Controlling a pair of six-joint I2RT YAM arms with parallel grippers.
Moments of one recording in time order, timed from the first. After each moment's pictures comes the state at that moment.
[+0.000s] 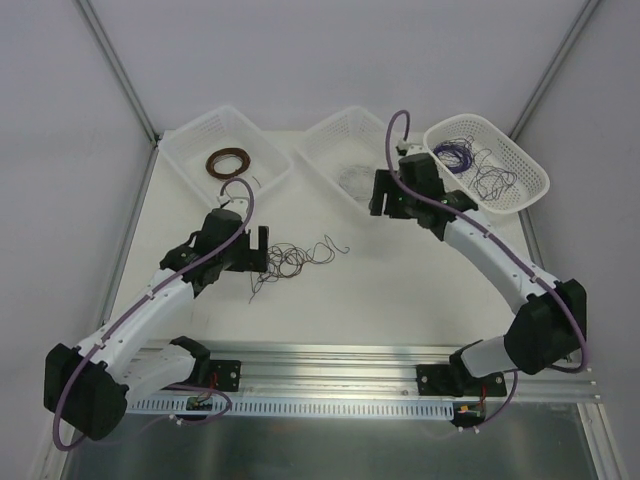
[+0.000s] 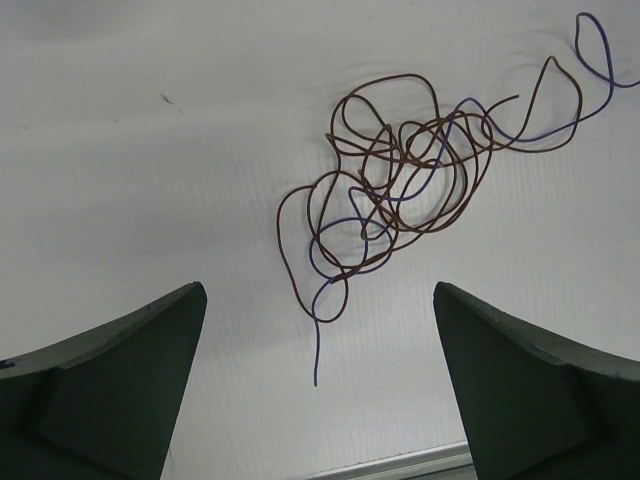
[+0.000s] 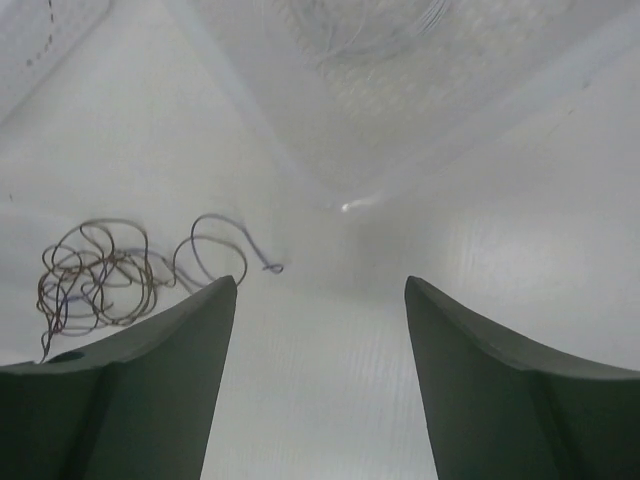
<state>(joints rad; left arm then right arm) -0.46 1.00 0.76 -0.55 -0.13 -0.31 0.45 1.43 1.26 -0.51 0.11 0.39</state>
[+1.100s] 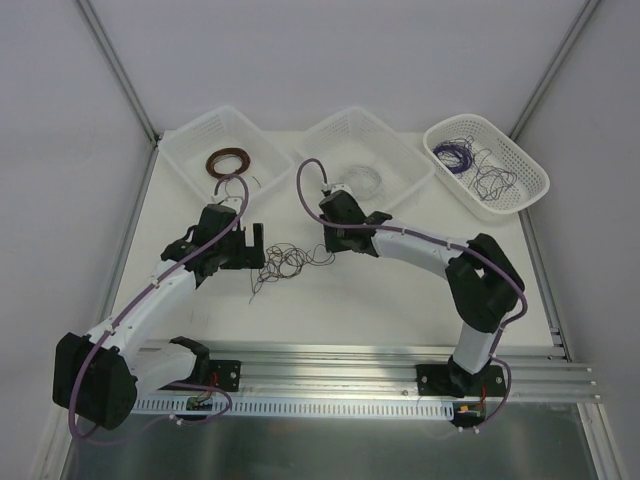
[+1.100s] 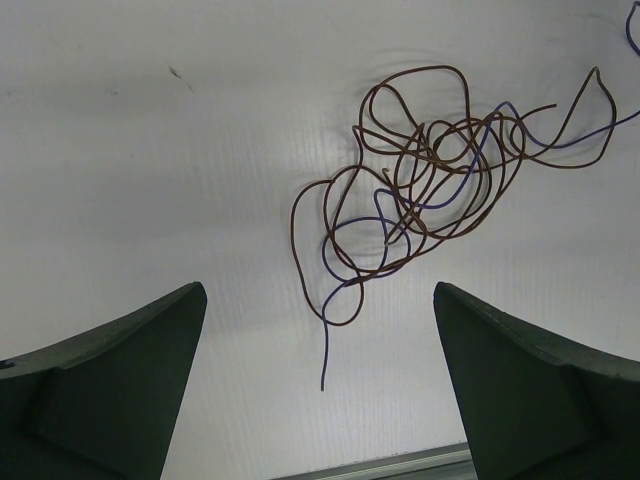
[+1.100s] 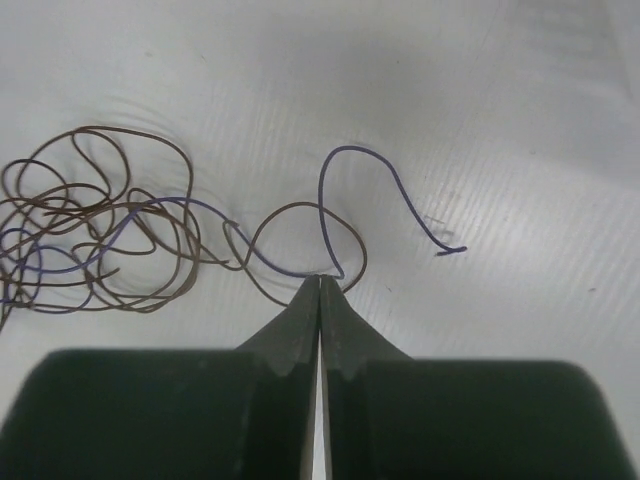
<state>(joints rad) -0.36 1.08 0.76 -0.55 -0.05 -0.33 0.81 1.81 1.24 -0.33 0.20 0.48</state>
